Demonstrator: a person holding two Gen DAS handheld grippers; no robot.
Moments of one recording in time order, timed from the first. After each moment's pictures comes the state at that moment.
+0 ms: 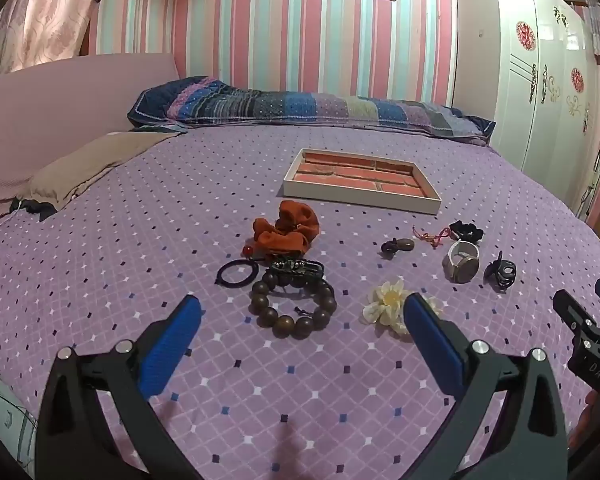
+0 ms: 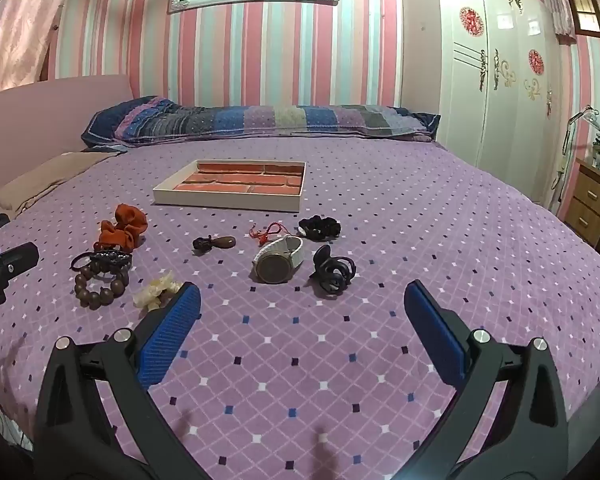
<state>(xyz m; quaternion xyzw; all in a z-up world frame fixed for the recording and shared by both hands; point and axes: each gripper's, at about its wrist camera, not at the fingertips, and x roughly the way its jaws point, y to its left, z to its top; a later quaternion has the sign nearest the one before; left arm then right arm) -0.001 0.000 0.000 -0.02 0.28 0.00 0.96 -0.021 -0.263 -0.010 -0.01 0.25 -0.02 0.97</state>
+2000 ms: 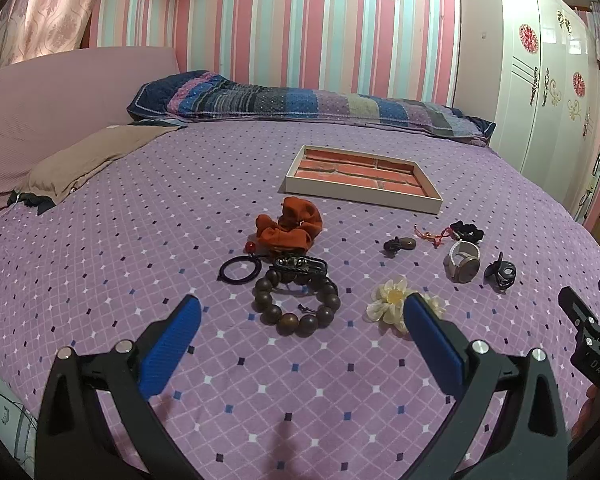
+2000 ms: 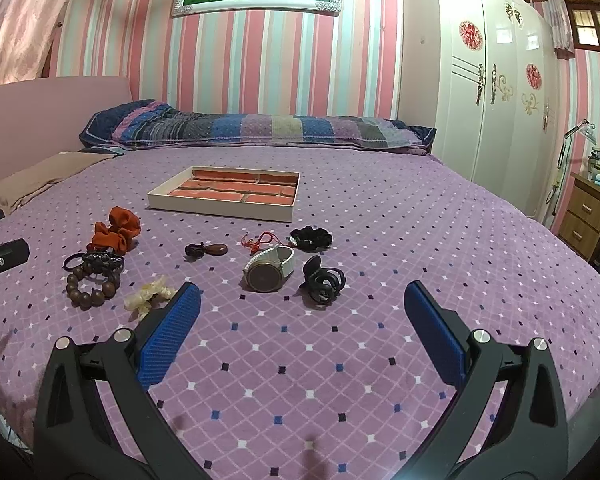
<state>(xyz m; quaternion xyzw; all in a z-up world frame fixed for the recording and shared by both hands) 0.001 0.005 -0.004 -0.03 0.29 0.00 0.96 -0.024 -0.264 -0.009 -0.04 0.23 -0.03 0.97</state>
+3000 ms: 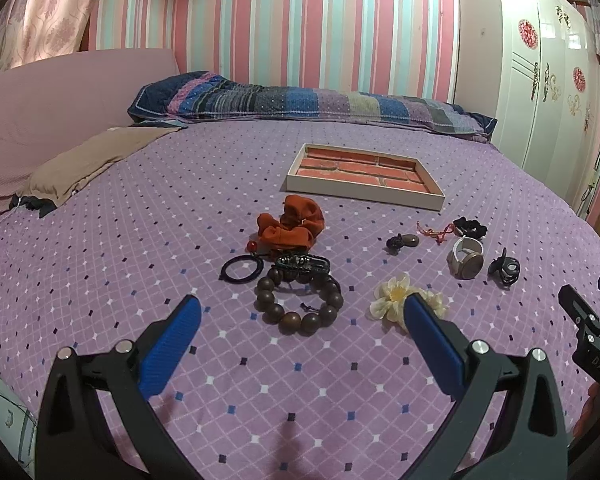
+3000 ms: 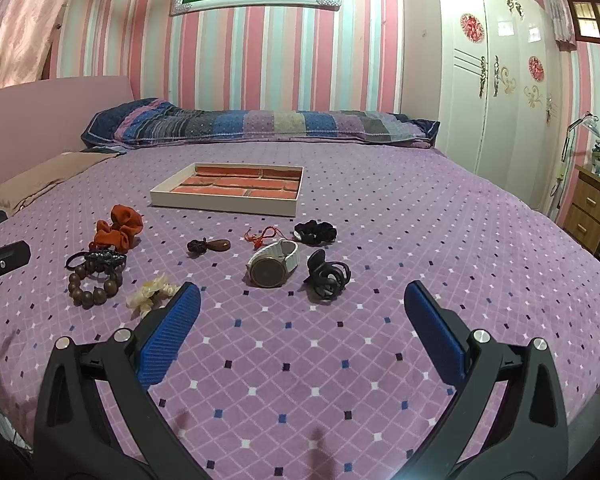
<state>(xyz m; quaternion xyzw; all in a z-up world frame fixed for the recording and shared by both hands) 0.002 0.006 -0.007 -0.02 0.29 0.00 0.96 -0.020 -0.268 -0.015 -0.03 0.24 -0.02 0.97</state>
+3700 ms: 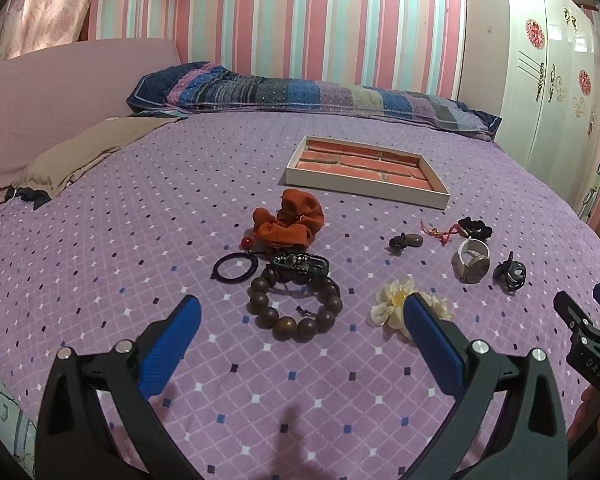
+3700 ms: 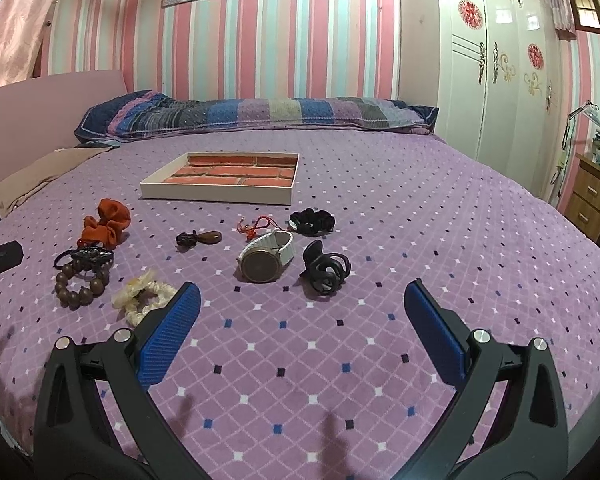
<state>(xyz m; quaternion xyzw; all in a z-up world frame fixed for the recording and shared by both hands) 0.022 0.004 -0.011 -0.03 0.31 0.01 0.95 0.007 -0.277 -0.028 -0.01 0.26 -0.03 0.96</state>
